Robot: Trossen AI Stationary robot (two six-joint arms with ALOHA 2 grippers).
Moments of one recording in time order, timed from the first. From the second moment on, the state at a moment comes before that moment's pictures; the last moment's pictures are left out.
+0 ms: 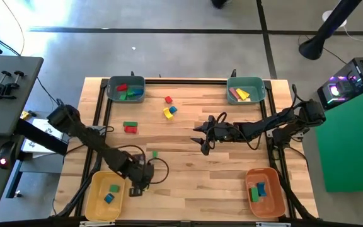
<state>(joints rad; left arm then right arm) -0.61 1.61 0.98 -0.68 -0.02 -0.66 0.09 1.54 0.64 0.45 0.24 0.23</state>
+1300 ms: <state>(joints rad) -0.91 1.49 0.86 -1.00 0.24 -1.70 0.09 1.62 0.64 0.55 0.18 0.23</state>
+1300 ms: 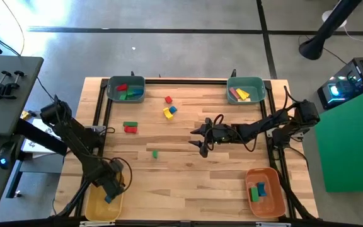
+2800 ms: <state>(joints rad) -0.17 1.28 0.80 -0.84 -0.74 -0.78 0.14 1.62 0.64 0.67 0.19 0.21</state>
